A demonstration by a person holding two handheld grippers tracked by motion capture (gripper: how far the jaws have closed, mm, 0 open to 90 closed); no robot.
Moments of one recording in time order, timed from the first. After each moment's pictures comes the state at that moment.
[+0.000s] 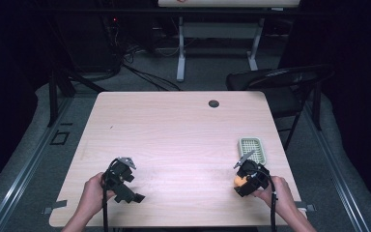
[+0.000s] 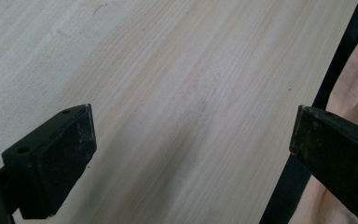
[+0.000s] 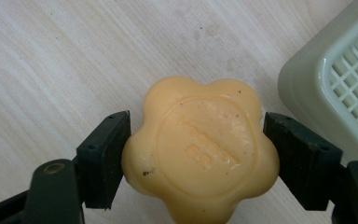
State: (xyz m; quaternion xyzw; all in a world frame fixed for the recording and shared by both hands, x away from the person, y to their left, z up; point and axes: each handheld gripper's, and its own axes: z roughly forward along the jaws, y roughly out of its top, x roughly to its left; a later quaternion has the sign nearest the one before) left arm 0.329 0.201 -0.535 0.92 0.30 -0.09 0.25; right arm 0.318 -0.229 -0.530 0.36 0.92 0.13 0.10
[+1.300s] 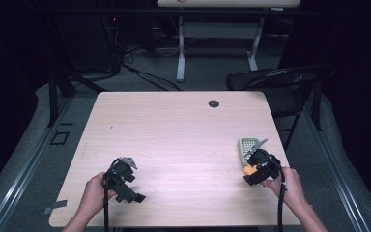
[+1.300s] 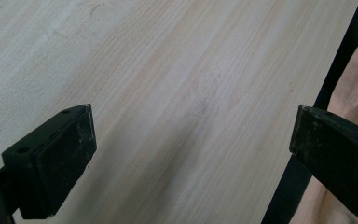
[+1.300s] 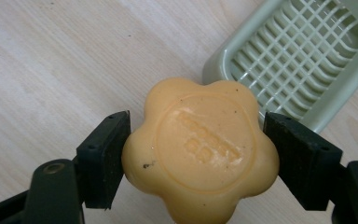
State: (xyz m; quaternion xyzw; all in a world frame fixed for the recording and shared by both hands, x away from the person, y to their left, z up) left arm 0.330 0.196 -0.537 0.92 0.30 -0.09 0.25; right arm 0.336 -0.257 -0.508 0.41 0.90 0.13 0.13
